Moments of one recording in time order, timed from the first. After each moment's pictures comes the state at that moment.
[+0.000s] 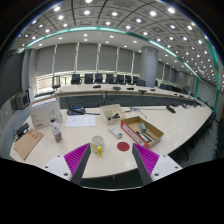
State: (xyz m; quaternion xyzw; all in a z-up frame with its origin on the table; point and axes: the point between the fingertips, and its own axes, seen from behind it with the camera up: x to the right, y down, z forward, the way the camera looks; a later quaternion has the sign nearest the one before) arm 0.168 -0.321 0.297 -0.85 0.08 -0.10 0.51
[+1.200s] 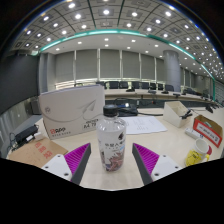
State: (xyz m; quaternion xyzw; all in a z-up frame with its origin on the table) arm -0.141 0.009 0.083 -0.82 0.02 0.01 0.57
